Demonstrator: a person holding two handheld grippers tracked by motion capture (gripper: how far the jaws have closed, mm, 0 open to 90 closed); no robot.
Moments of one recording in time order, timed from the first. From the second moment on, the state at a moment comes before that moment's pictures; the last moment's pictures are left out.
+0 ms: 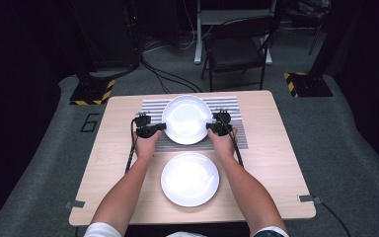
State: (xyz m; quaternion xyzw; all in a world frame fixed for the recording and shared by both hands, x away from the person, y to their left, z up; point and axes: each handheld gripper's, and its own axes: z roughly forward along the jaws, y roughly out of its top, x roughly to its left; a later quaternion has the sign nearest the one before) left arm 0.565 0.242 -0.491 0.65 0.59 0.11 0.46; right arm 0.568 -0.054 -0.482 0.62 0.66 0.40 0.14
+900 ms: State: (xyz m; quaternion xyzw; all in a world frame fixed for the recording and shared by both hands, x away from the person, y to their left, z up) left arm 0.572 0.245 -0.501 0.65 0.60 0.10 0.45; right arm 0.575 -0.047 -0.493 0.63 0.66 0.39 0.13
